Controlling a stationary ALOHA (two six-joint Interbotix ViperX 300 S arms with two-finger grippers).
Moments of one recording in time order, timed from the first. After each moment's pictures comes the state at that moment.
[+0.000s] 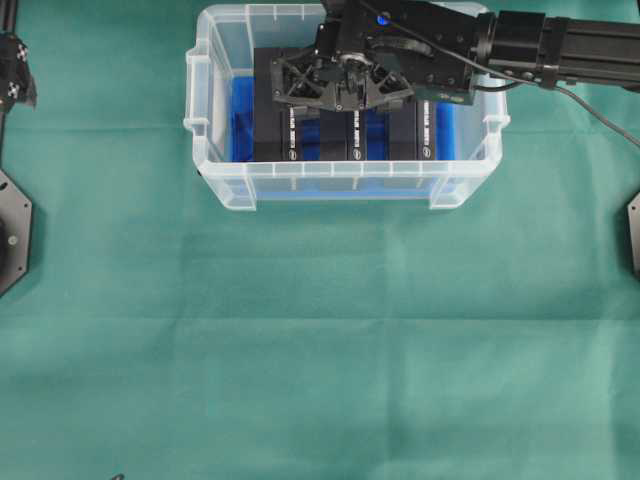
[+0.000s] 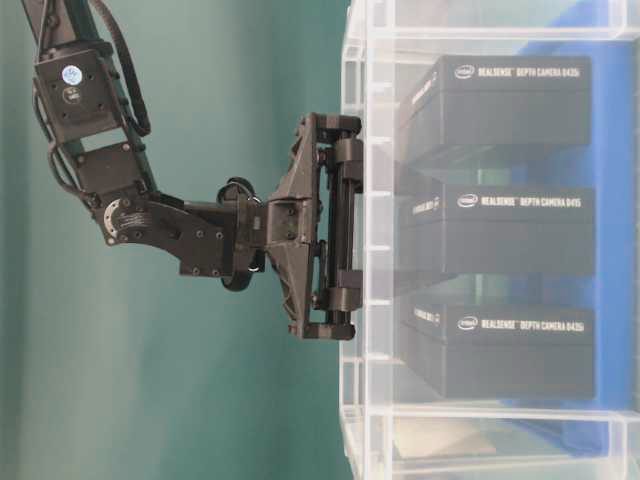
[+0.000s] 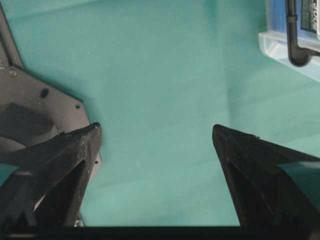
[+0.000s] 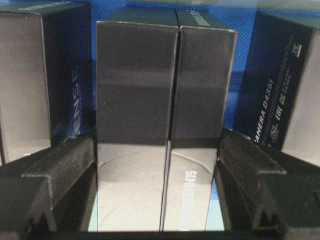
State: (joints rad) left arm 0.48 -0.73 0.53 0.06 1.46 -0.93; right arm -0.26 0.37 -0.14 -0.14 1.16 1.45
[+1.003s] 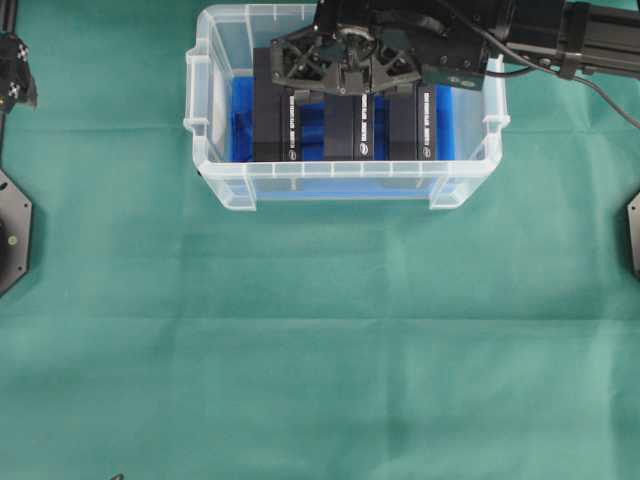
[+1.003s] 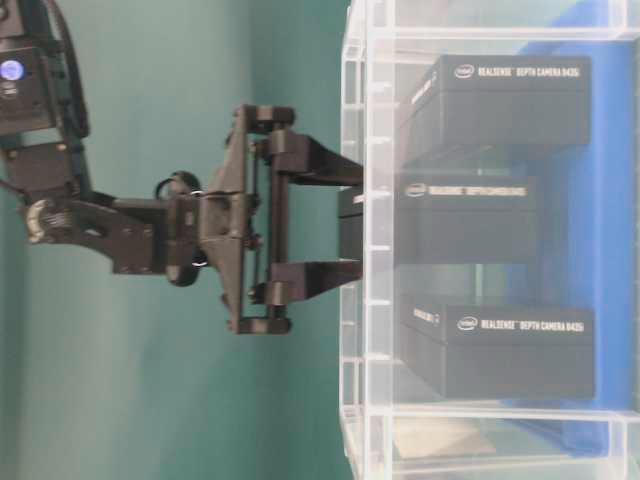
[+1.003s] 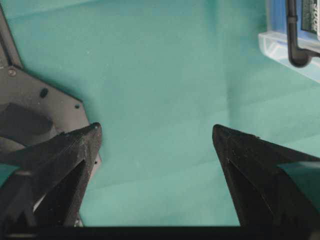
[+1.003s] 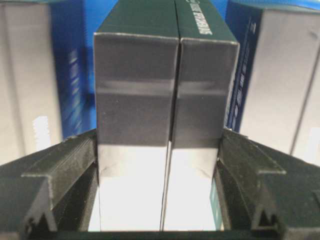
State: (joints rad) left arm 0.48 -0.73 0.53 0.06 1.46 -0.93; right arm -0.25 0.34 -0.27 -0.14 1.36 1.46
